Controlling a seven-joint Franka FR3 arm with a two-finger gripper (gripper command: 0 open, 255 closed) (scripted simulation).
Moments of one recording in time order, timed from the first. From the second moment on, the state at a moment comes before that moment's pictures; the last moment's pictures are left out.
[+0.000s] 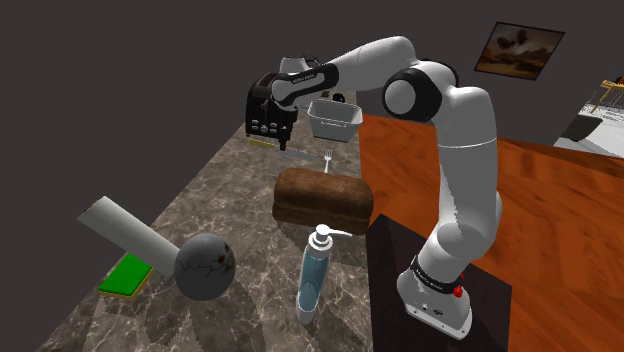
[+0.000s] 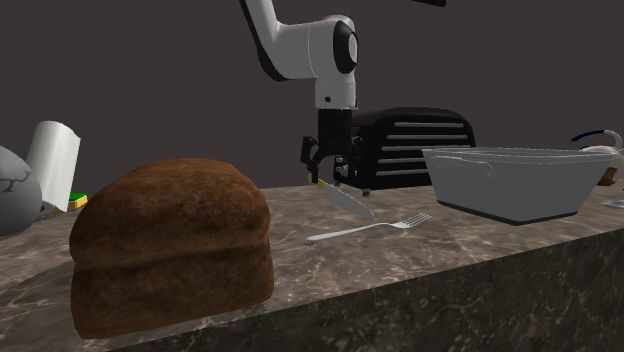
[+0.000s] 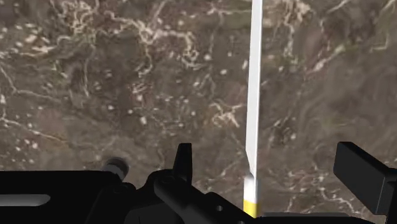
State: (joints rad) arm -0.04 0.49 -0.12 -1.56 0.08 2.07 -0.71
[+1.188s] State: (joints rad) arm -0.04 0.54 -0.11 -1.59 0.08 2.14 -0.71
